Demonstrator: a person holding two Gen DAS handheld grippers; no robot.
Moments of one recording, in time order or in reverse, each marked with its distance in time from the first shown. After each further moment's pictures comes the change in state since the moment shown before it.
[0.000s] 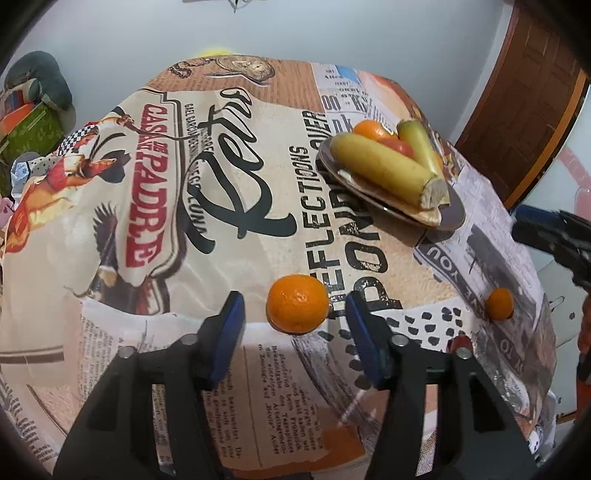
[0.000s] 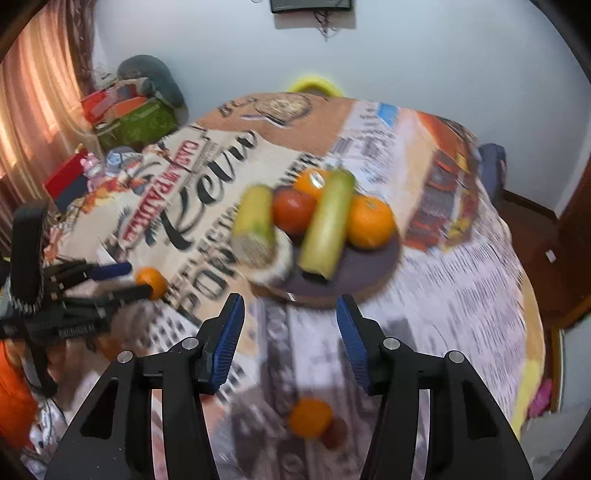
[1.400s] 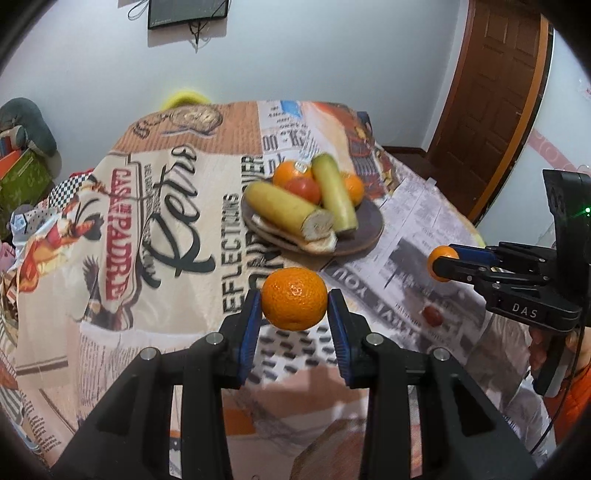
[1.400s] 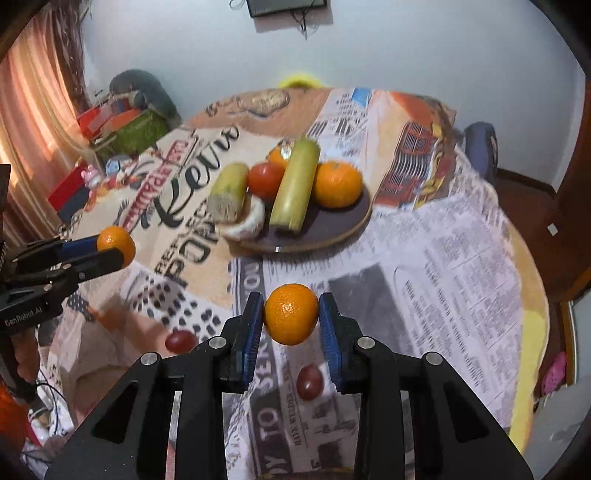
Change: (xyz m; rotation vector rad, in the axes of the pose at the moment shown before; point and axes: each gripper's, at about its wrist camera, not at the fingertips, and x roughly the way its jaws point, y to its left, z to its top) left arm -0.061 -0.081 0.009 0.108 -0.112 -0.037; right arm -0.019 -0.028 -0.034 0.074 -0.037 0.040
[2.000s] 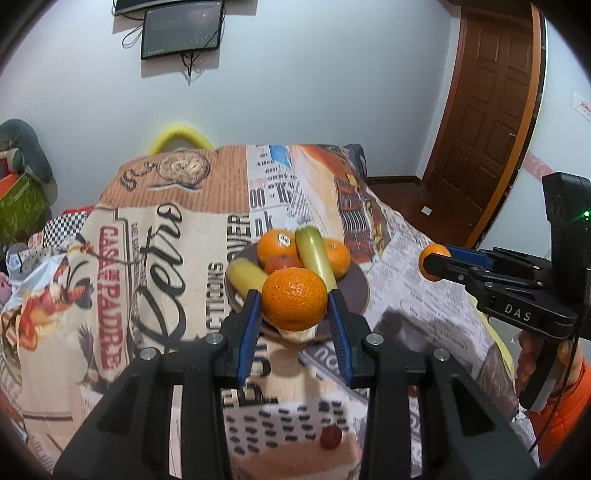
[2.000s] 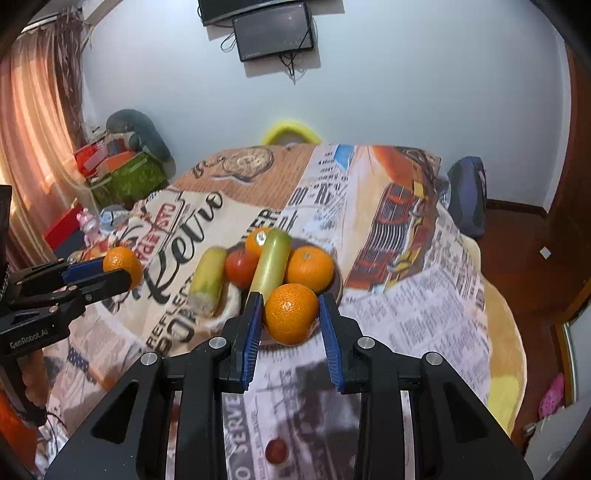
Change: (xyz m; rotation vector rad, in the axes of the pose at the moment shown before) left arm 0.003 -0.015 0.065 0.014 -0.115 -0.010; right arm -0.018 -0.026 0.056 0.016 -0.157 -0.013
